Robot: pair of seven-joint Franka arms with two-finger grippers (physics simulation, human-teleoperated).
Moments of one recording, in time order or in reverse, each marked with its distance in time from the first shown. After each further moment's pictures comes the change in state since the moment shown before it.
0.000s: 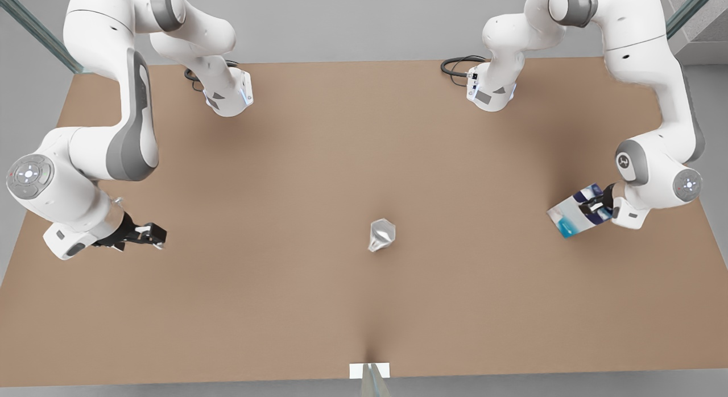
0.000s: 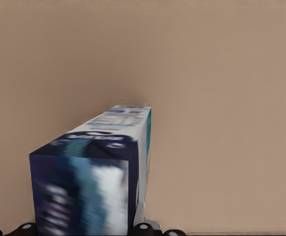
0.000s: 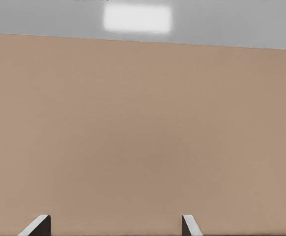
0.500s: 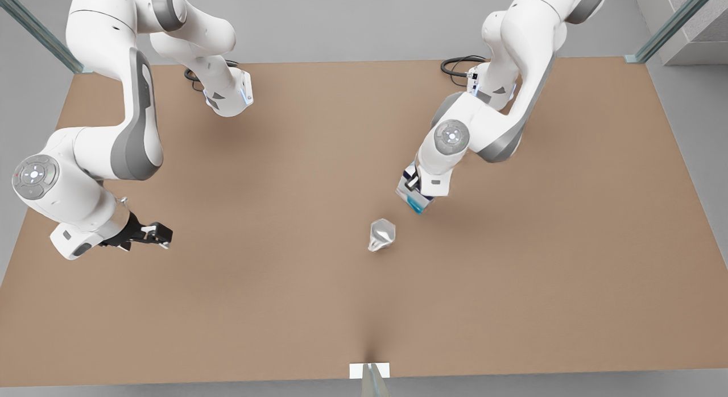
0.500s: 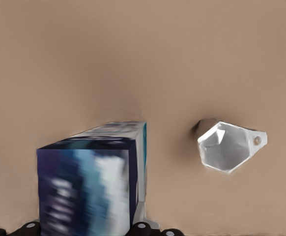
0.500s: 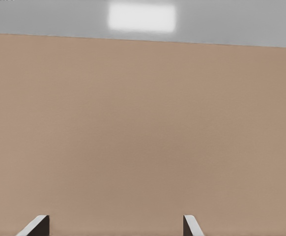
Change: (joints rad) left arm -0.288 0.029 -0.675 0.209 -0.006 -0.084 -1.213; right arm 0.010 0.000 0.000 0.003 0.008 -0.005 0.005
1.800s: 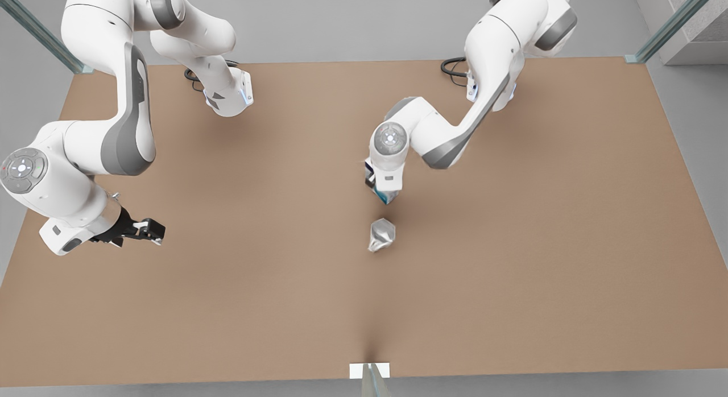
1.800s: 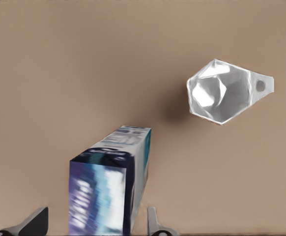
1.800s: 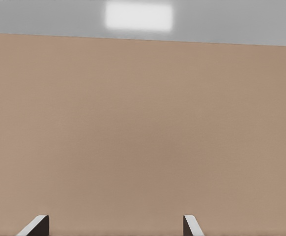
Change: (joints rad) left arm -0.161 0.167 0.001 0.198 0.056 -0.094 -0.193; right arm -0.012 -0.017 -0.002 0.008 -0.008 -0.031 -0.003
